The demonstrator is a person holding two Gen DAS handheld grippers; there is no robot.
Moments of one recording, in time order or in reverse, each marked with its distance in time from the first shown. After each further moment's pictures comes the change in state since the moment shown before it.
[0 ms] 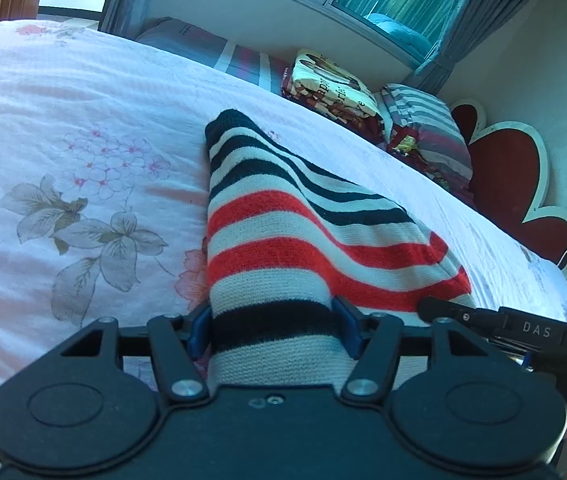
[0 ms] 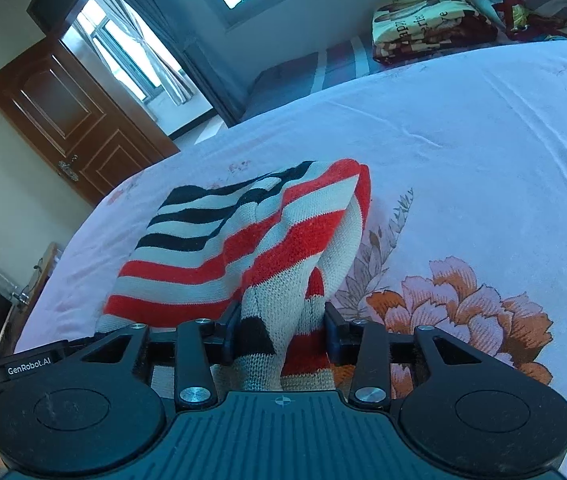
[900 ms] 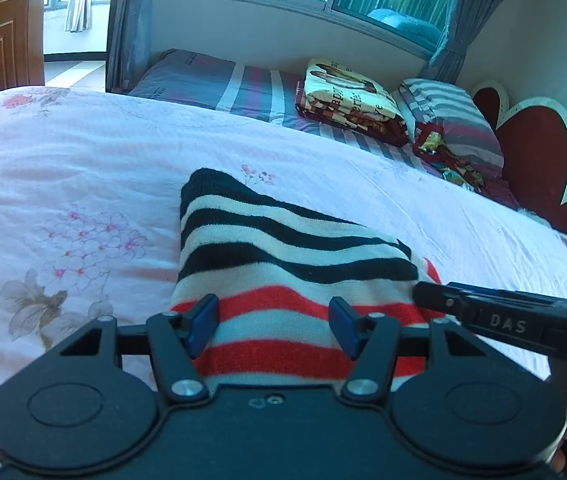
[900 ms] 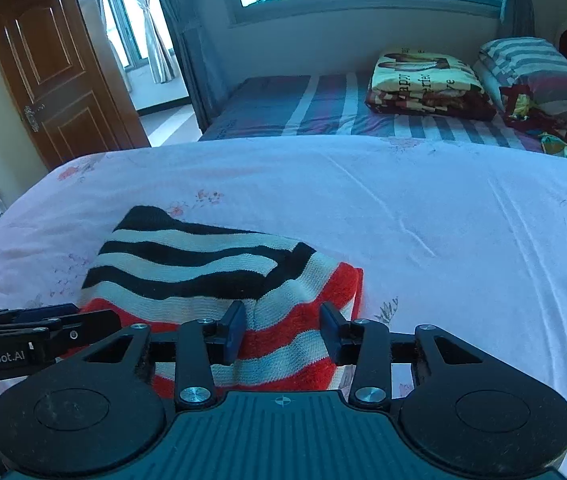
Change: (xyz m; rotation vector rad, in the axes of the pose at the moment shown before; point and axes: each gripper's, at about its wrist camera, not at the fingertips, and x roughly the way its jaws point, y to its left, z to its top) left arm 0.011 -0.044 0.029 0.116 -0.047 0.139; right arm 0.028 0.040 0.027 -0.253 -0.047 -0.191
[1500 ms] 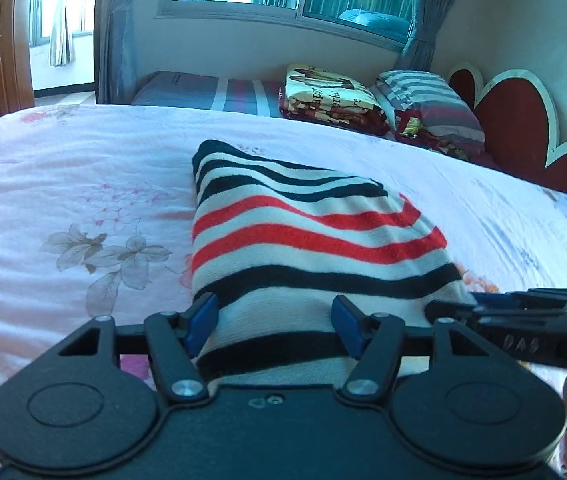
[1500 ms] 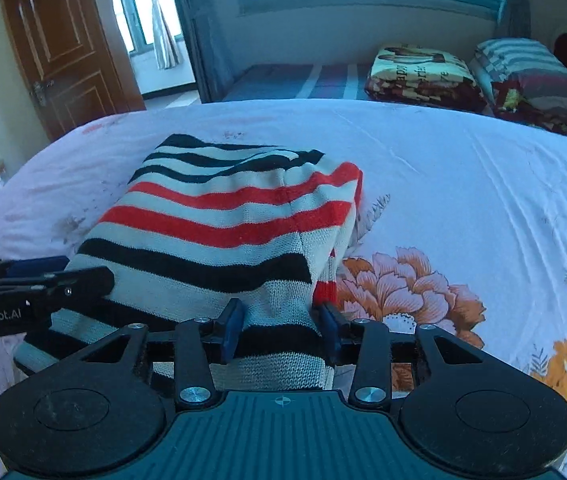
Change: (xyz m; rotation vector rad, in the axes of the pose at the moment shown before) left arm -0.057 -0.003 -0.065 0.125 -0.036 0.013; right arm -0.047 0.030 -0.081 -0.021 0.042 -0.036
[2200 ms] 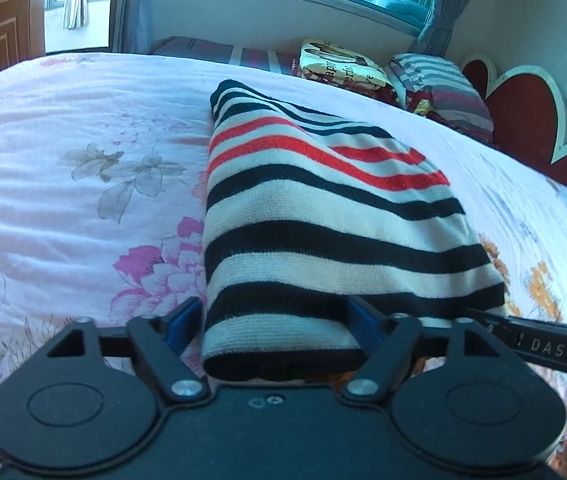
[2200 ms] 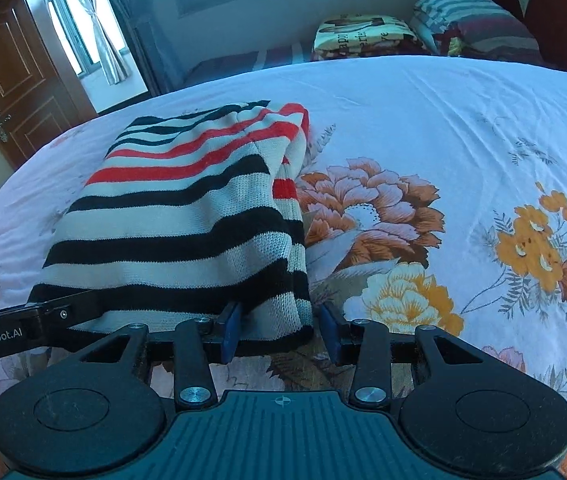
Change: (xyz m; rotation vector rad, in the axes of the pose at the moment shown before) left arm -0.006 0.005 -0.044 -0.067 0.076 0.013; right arm -0.031 -0.007 -0.056 0.172 0.024 -0.081
